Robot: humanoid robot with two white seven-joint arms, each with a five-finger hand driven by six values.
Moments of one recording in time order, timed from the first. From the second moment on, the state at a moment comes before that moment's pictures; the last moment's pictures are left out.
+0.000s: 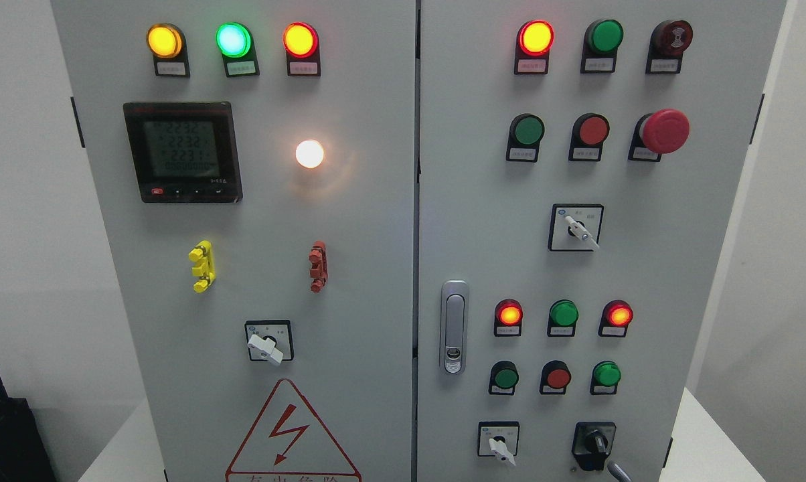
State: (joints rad) left arm -0.05 -0.08 0.07 0.11 -0.08 -0.10 -0.12; right arm 0.08 -0.01 -0.01 -1.78 -0.21 -0.13 0.06
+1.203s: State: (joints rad) left arm -0.05 -0.08 0.07 0.11 -0.08 -0.10 -0.12; right arm 0.06 0.00 0.00 -1.75 -0.21 -0.13 0.06
